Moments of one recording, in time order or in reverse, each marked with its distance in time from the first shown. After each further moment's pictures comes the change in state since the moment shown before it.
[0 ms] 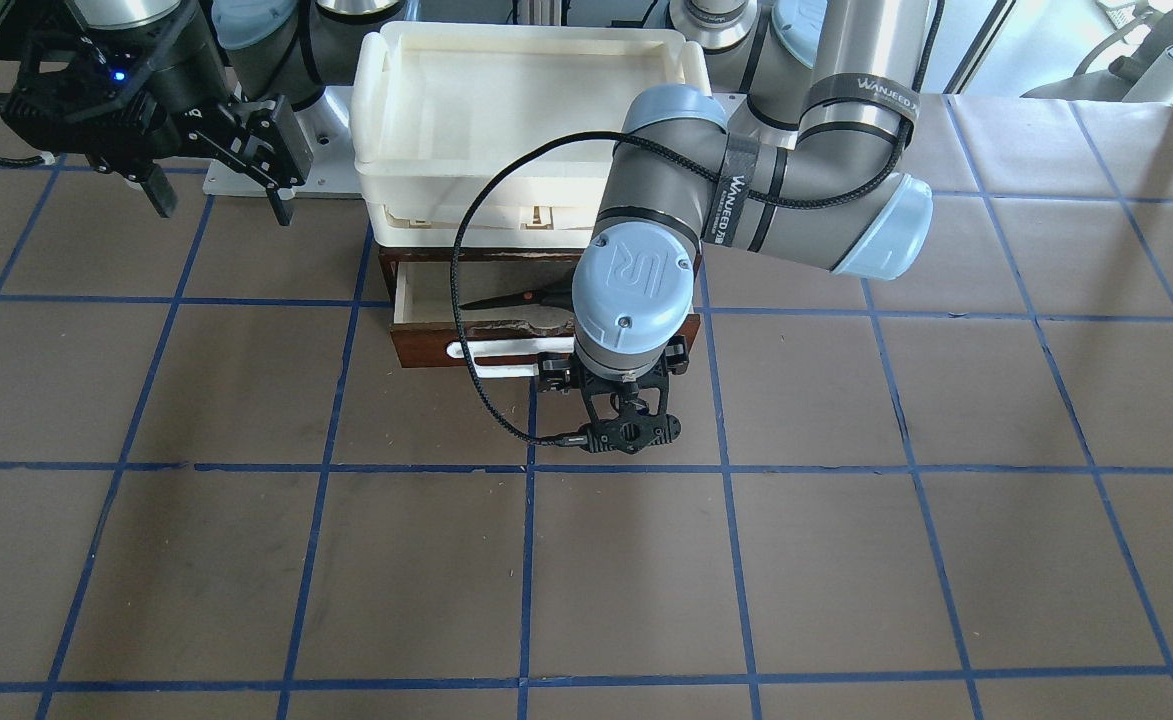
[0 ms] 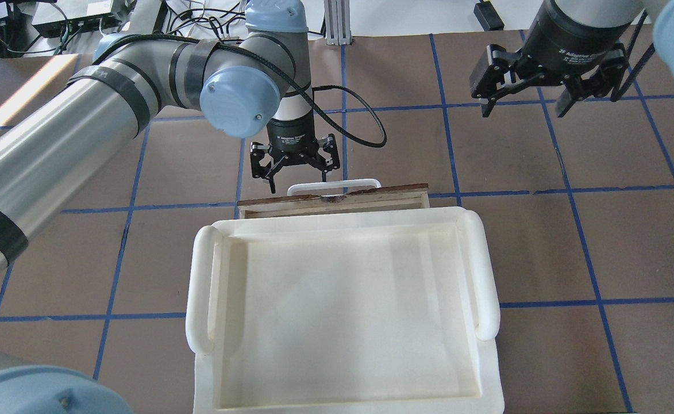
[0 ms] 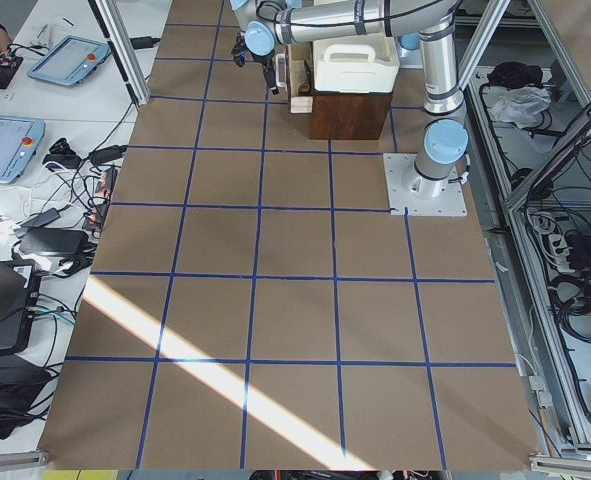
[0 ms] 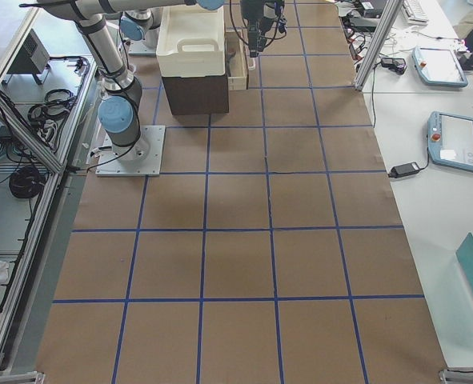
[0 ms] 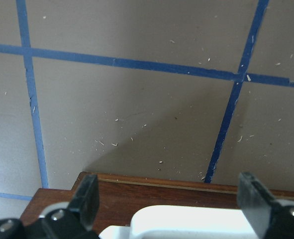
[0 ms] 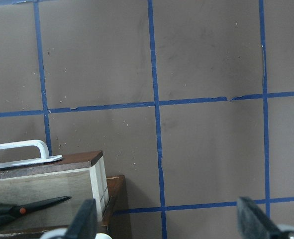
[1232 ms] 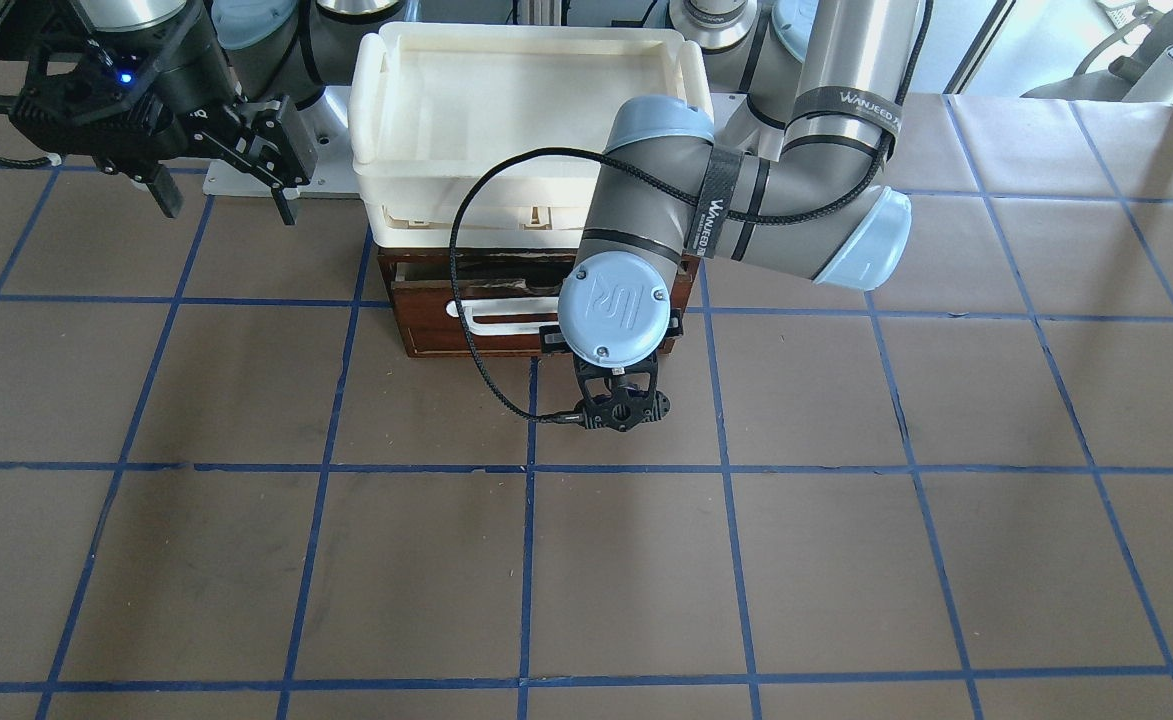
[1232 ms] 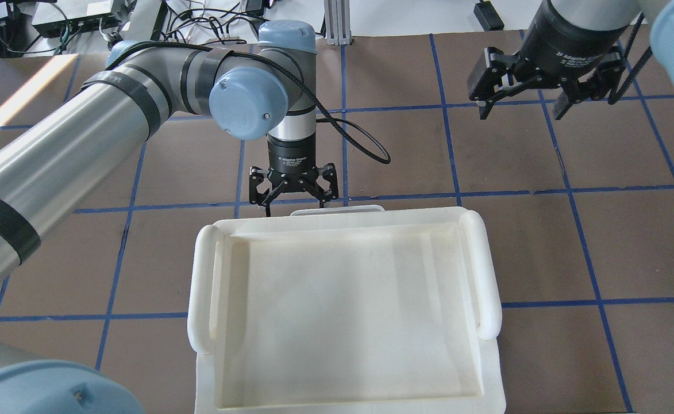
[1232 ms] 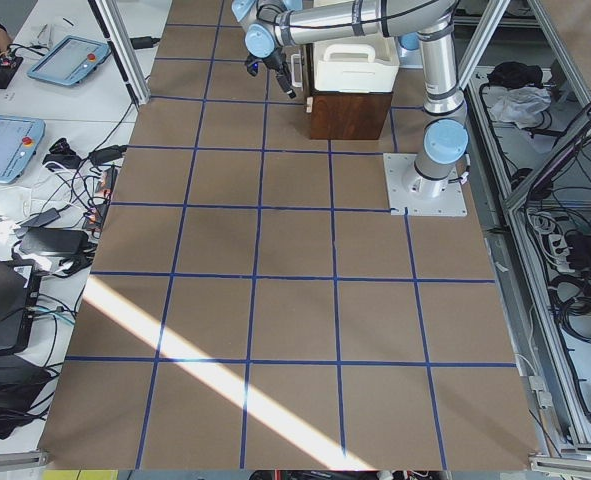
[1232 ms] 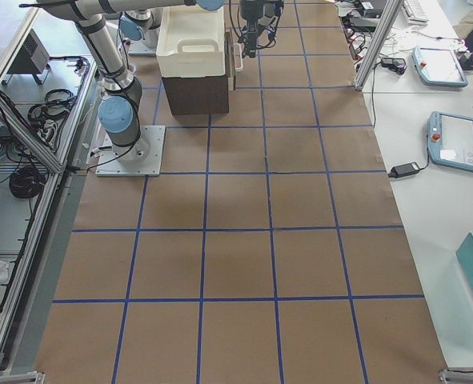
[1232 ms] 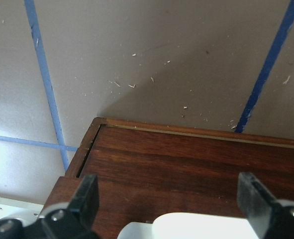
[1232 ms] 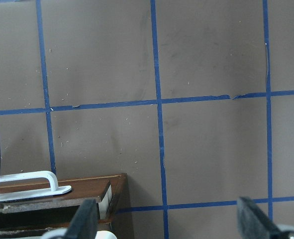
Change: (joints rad) left arm -0.016 -0.015 -0.012 -0.184 -0.008 0.000; right arm 0.002 -0.001 0.004 0.001 0.005 0.000
